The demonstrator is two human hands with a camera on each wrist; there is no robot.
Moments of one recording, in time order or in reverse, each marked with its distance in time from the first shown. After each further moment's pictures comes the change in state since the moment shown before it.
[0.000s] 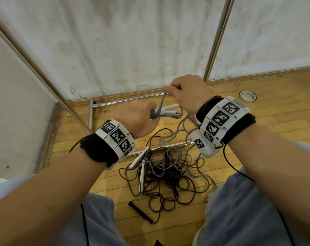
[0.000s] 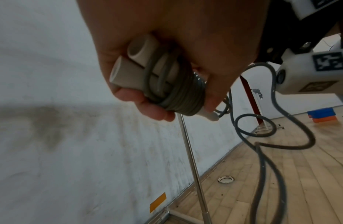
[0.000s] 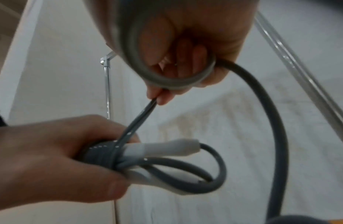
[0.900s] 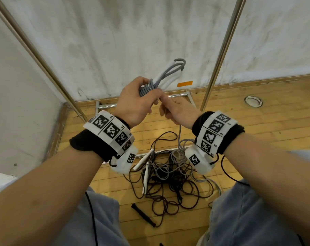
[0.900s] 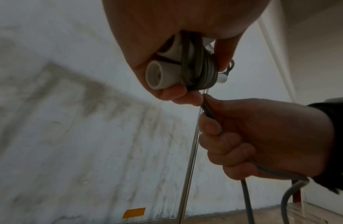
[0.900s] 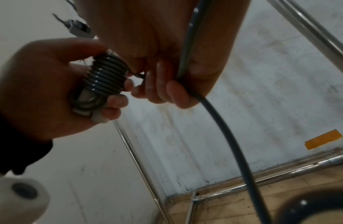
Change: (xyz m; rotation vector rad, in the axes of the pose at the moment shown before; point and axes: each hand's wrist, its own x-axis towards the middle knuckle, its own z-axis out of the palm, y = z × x) left_hand 0.001 -0.001 -0.048 -1.042 0.199 -0.343; right_hand -0.005 -0.007 0.042 0.479 -0.298 0.056
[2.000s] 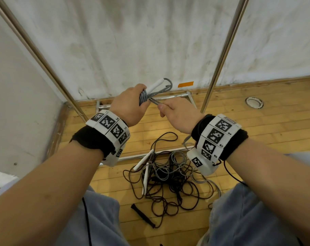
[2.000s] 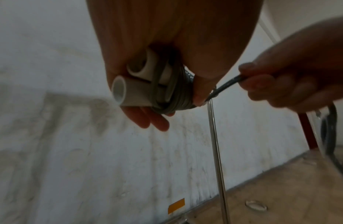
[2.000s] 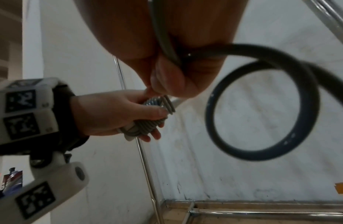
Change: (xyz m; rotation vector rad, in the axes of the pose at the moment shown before) left_hand 0.026 -0.044 -0.011 0.783 -0.064 0.101; right_hand -0.013 -0.023 0.000 -0.380 0.033 -0.074
